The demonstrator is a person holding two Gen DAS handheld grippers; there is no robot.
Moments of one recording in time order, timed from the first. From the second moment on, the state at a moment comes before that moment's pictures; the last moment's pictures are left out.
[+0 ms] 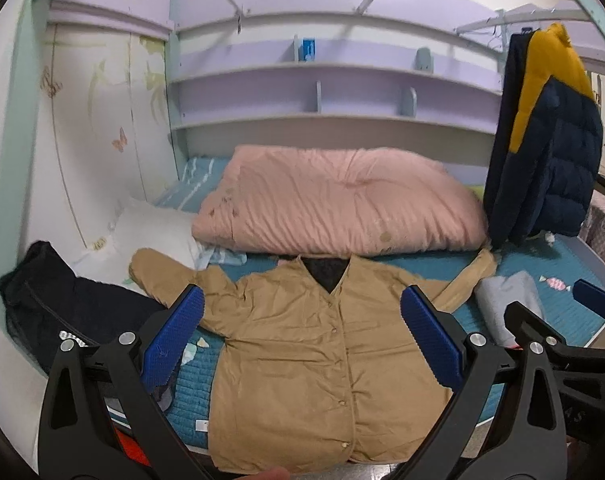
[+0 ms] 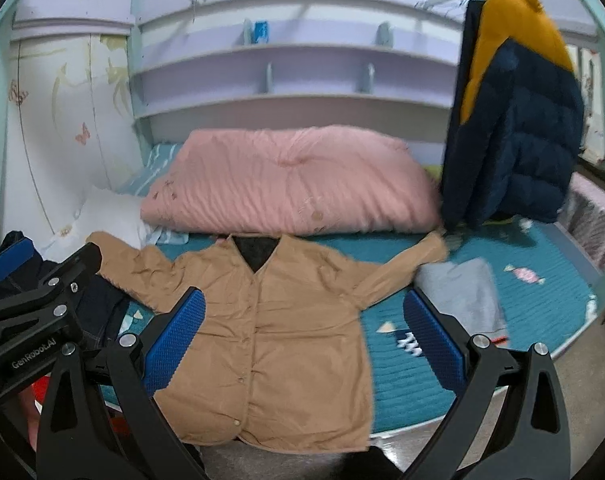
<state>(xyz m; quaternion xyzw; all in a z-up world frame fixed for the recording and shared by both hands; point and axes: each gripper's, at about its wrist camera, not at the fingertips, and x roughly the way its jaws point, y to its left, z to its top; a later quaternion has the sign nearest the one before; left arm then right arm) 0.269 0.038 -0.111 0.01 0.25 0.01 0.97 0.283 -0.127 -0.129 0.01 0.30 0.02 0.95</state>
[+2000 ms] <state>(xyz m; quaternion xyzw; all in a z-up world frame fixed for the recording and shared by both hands) 0.562 0.414 -0.299 -0.13 0.32 0.14 0.93 0.603 0.170 -0.459 0.01 0.49 0.23 0.84</state>
